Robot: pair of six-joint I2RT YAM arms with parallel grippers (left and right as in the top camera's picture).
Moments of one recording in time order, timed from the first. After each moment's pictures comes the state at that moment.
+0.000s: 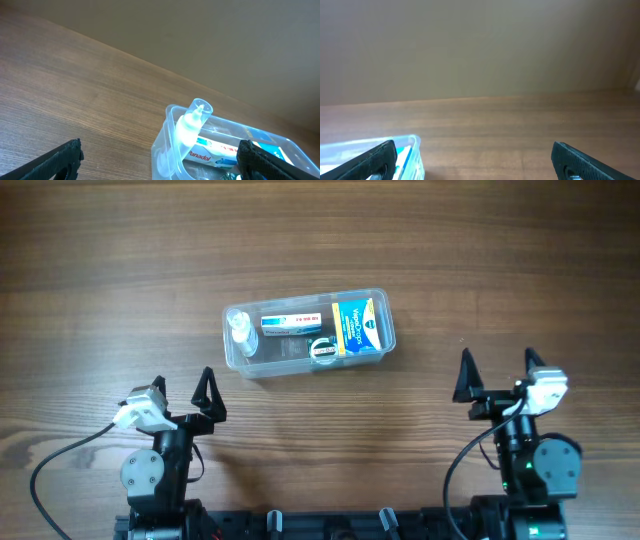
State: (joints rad) left arm 0.08 0.01 0.05 -0.15 0.10 -0.42; right arm 0.02 0.17 0.21 -0.06 -0.03 0.09
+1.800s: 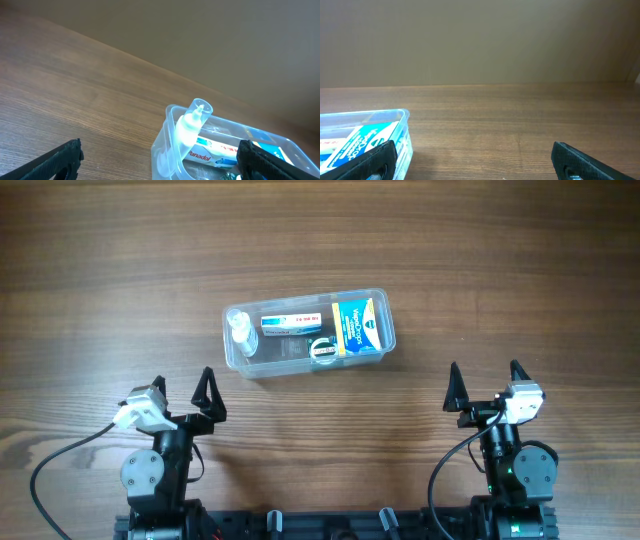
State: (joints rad) left arm 0.08 0.01 0.05 -0.15 0.10 -0.42; right arm 0.02 0.02 0.01 0.00 -0.03 0.04
